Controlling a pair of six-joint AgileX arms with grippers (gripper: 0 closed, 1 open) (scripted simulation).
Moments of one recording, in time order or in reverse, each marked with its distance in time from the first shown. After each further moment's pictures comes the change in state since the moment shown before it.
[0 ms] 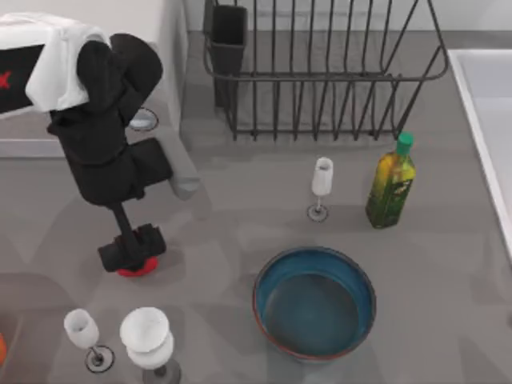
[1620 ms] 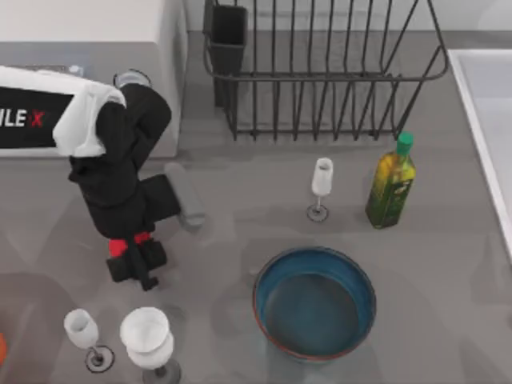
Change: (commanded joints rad) left arm -0.005 0.110 -0.149 0.258 0.001 0.002; right arm 0.000 0.000 0.000 0.000 0.000 0.000
